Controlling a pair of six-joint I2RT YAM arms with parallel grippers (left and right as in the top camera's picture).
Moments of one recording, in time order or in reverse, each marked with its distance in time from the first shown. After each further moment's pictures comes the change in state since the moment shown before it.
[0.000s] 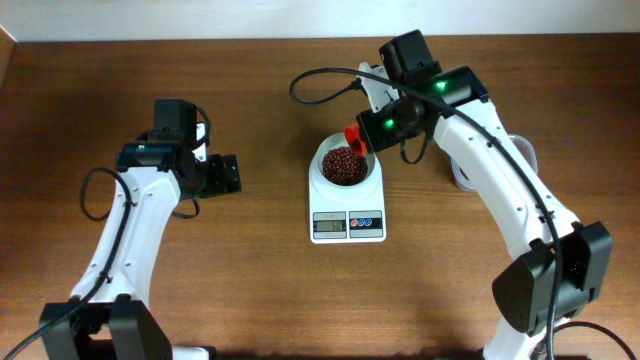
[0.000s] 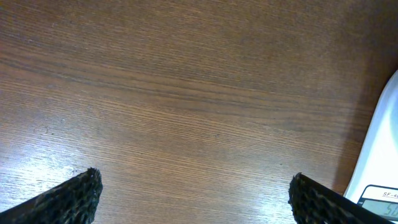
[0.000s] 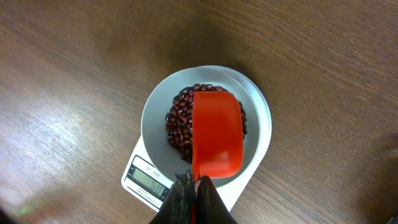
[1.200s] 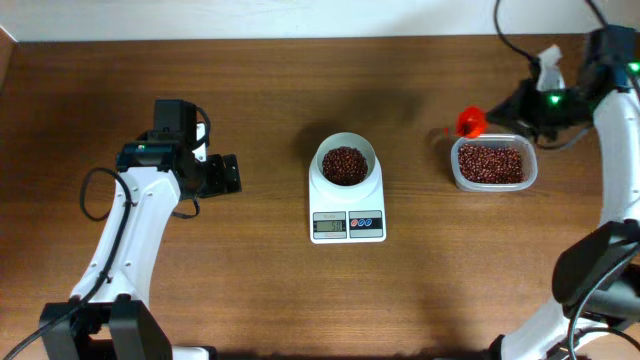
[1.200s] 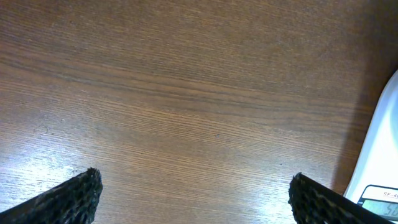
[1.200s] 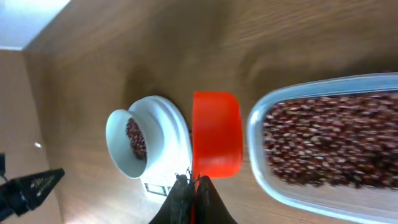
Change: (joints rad) left arm 0.000 0.000 0.000 0.000 0.000 0.000; right arm -0.654 0.000 0.001 -0.154 -0.375 0.119
